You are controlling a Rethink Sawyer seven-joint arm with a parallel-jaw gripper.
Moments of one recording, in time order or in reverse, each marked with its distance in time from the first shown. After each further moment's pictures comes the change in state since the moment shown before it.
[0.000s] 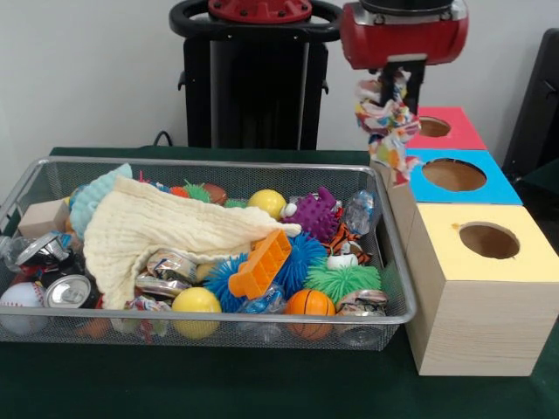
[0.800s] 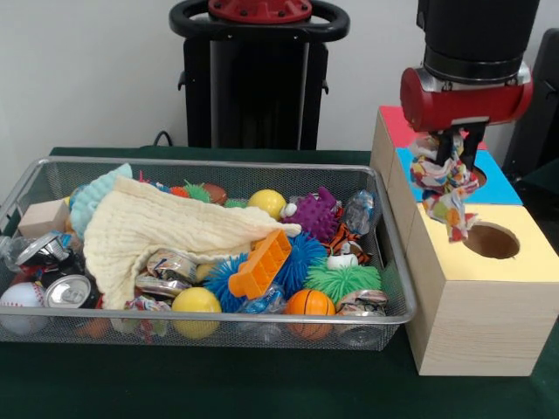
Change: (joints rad) arm 0.118 0.155 -0.061 -0.169 0.024 0.000 0.001
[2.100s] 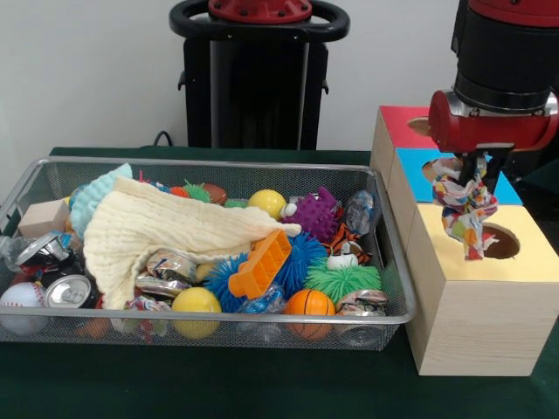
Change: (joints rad) arm 0.128 0.082 -0.142 -0.085 0.083 0.000 0.069
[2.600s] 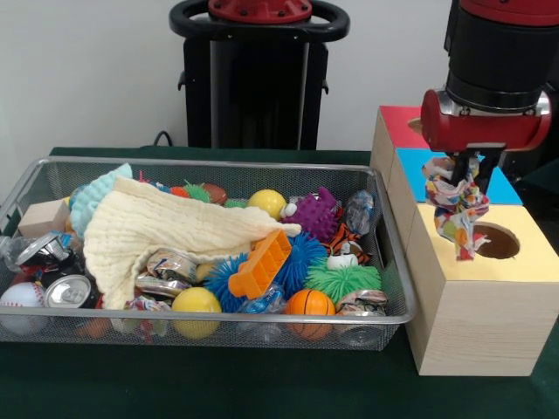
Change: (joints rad) arm 0.000 -0.001 -0.023 0.009 0.021 -0.017 0.000
